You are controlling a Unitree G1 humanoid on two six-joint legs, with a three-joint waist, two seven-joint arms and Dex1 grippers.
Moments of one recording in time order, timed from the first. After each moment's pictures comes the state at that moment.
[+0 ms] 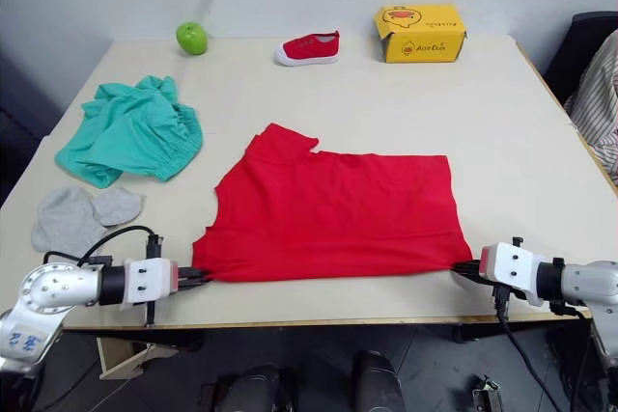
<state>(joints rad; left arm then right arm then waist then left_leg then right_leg) 0.17 0.92 0.11 -0.21 -0.13 -0.12 -0.99 0.01 -0.97 -0.17 0.21 0.18 -0.32 1.21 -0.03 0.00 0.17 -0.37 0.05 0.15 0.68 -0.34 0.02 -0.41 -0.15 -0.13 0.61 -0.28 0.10</state>
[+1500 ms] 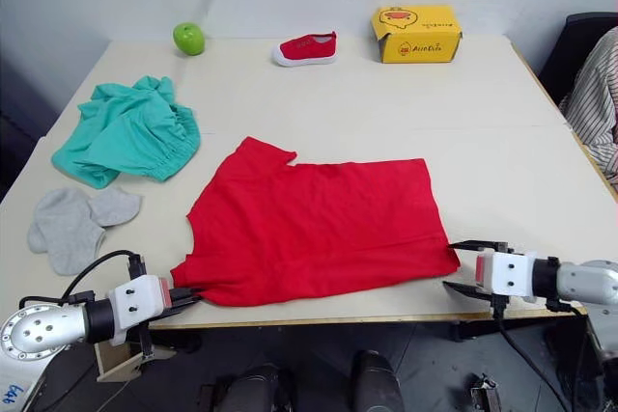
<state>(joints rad) 0.34 0.81 0.20 -0.39 -0.12 0.05 -0.86 -0.10 -0.94 -0.10 0.32 0.12 -0.61 1.17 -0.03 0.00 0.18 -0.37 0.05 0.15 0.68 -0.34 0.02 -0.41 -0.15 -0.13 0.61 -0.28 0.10</state>
